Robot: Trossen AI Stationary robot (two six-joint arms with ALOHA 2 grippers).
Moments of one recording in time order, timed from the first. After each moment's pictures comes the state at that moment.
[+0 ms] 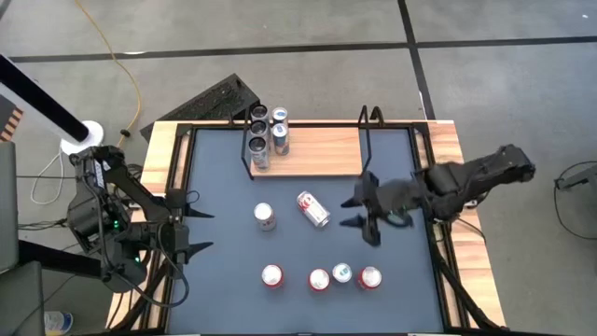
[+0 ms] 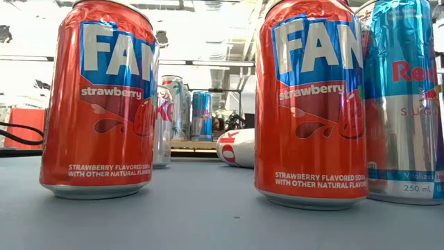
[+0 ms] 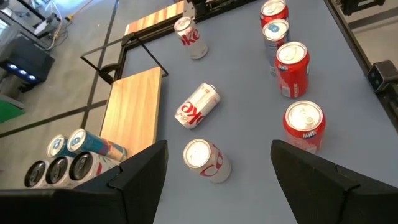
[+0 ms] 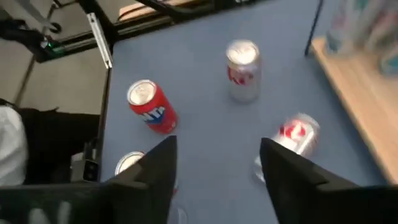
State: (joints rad) left arm -0.96 1.33 1.71 -1.39 -0.88 -0.49; right arm 0.33 1.26 1.35 -0.74 0.22 0.45
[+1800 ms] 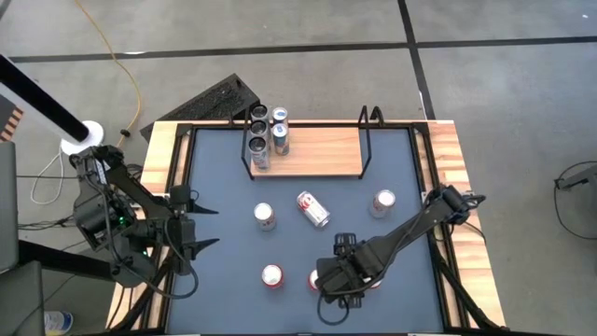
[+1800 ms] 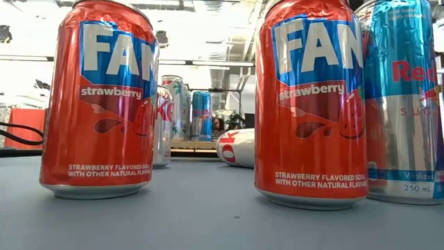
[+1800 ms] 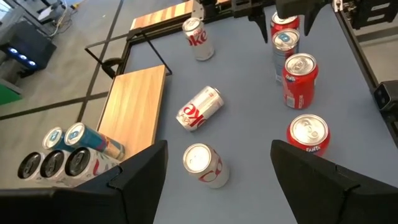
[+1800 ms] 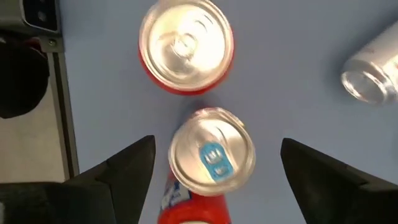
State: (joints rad) left arm -0.90 1.33 1.71 -1.35 -0.87 -0.50; right arm 0.56 2.01 1.94 -1.36 0.11 0.54
